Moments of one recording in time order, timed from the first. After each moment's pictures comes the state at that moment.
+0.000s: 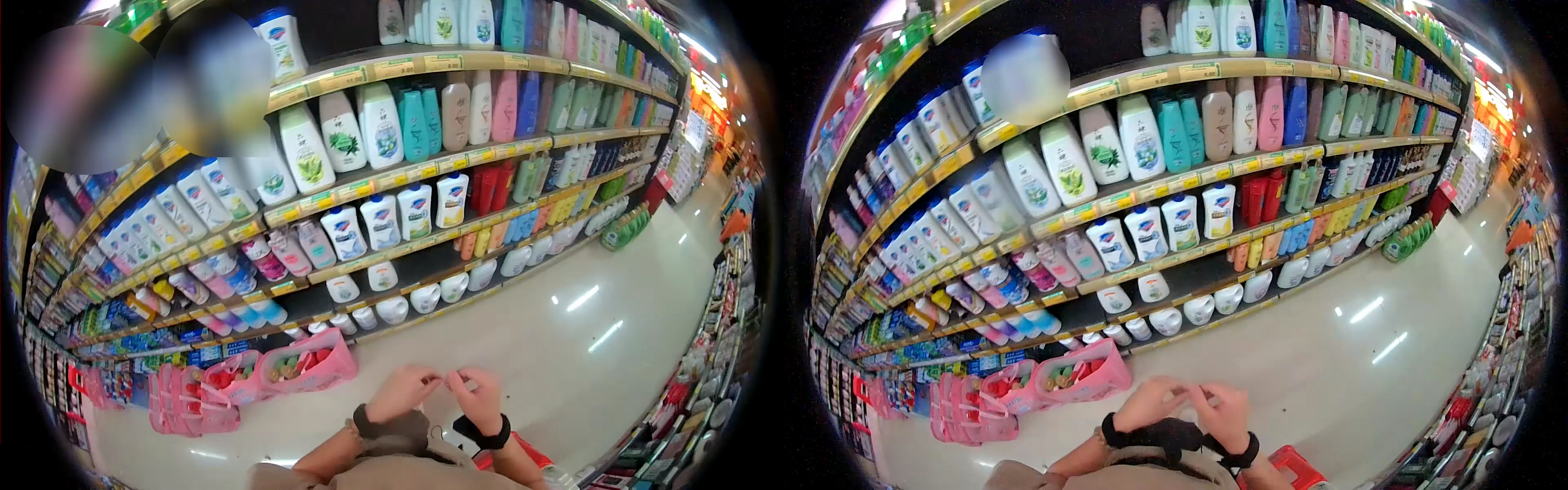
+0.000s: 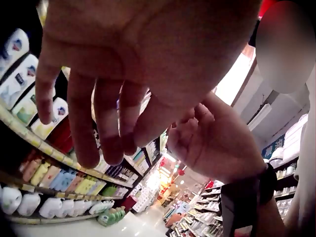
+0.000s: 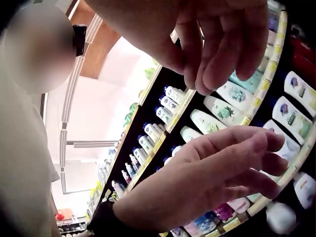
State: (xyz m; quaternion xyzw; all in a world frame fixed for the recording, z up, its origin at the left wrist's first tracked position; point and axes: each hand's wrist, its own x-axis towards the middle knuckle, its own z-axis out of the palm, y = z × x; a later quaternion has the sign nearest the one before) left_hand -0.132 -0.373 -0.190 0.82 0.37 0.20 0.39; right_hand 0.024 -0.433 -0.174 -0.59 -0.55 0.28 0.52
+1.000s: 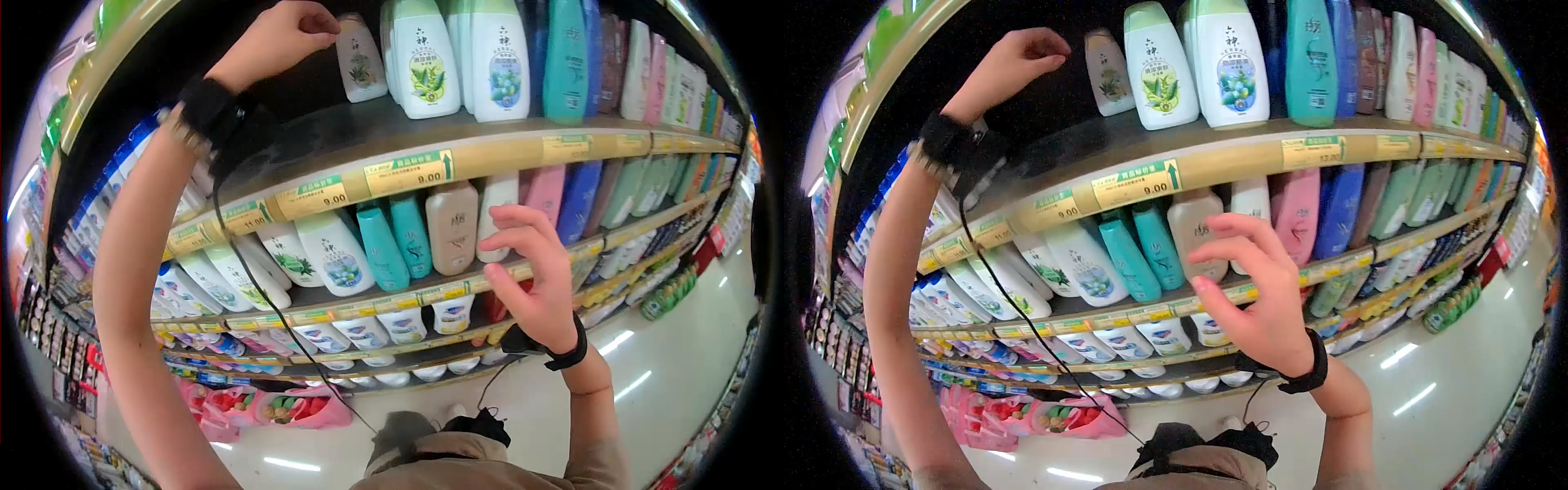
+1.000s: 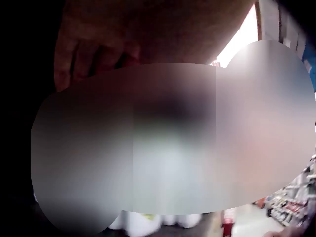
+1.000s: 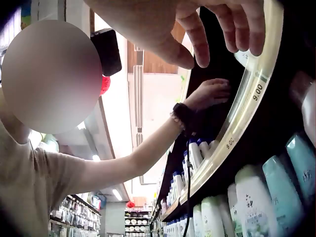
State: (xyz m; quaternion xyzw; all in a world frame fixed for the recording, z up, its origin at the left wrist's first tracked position) left_hand -0.033 0.141 0.248 0.88 0.37 0.24 -0.17; right_hand 0.241 -0.021 0.029 -0.31 -0.74 0.11 0.59
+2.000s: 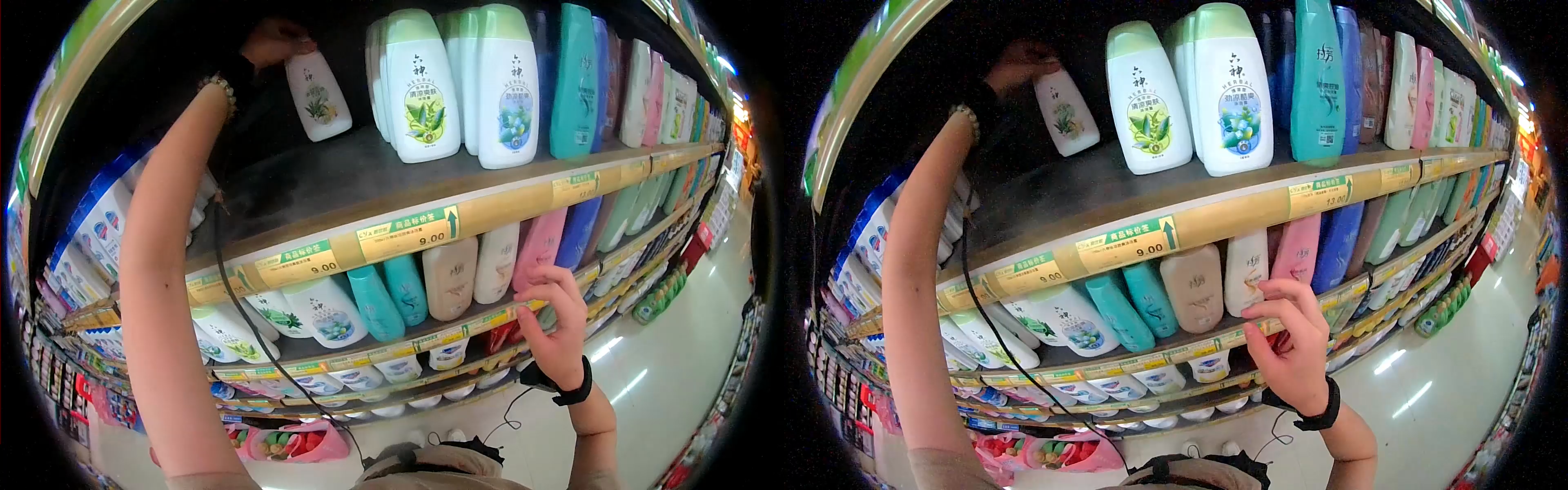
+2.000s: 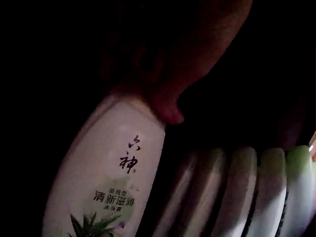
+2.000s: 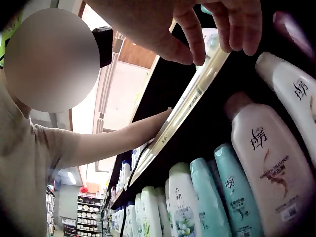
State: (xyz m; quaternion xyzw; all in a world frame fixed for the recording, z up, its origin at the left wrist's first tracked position) left_hand -0.066 0.318 0.277 0.82 0.46 0.33 -0.13; right_hand 0.258 0.000 -0.003 -0.43 -0.69 0.04 0.58
